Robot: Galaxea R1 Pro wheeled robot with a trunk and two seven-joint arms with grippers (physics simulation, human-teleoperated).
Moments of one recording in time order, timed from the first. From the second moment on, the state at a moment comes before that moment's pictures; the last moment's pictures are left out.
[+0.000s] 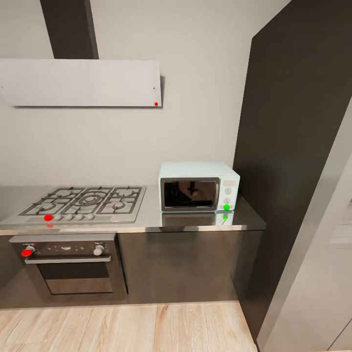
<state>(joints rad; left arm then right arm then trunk) -0.22 0.03 -0.36 -0.01 0.51 -0.09 -0.07 -0.14 -0.04 -0.56 0.03 0.46 -0.08 0.12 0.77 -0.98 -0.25</state>
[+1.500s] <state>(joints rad) -0.22 0.03 -0.36 -0.01 0.52 -0.09 -0.07 -0.14 -0.04 -0.56 0.03 0.46 -0.08 0.12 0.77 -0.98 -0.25</state>
